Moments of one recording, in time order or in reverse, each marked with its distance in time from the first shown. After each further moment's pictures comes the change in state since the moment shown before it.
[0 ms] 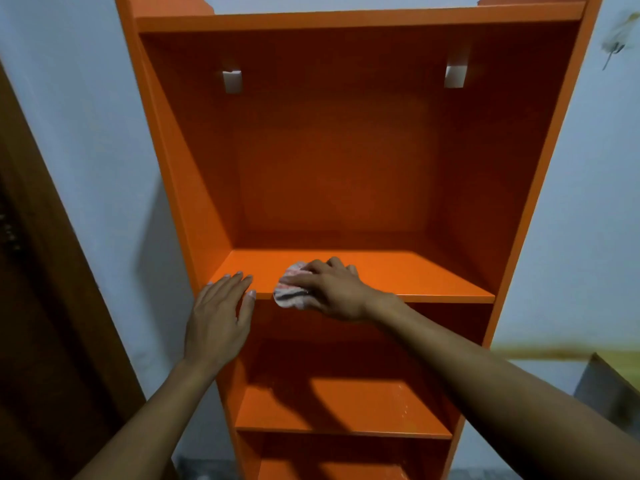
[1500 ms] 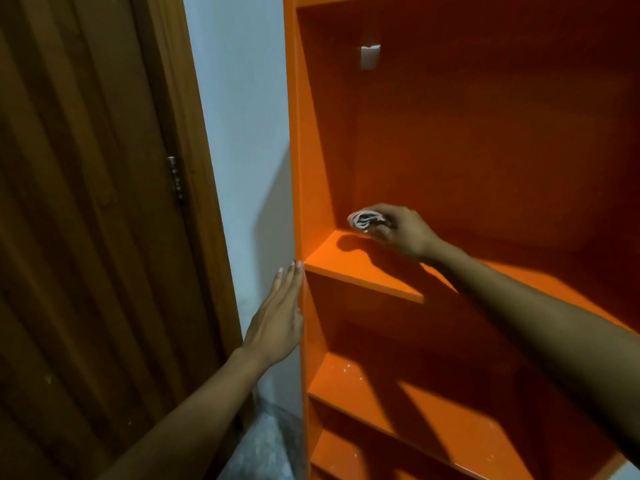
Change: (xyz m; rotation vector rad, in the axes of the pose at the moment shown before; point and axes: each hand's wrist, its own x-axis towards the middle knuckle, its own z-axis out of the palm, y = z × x) left_hand -0.056 -0.047 -0.004 -0.088 -0.069 -0.129; right_hand 0.112 0.000 -0.022 0.519 0.246 -0.181
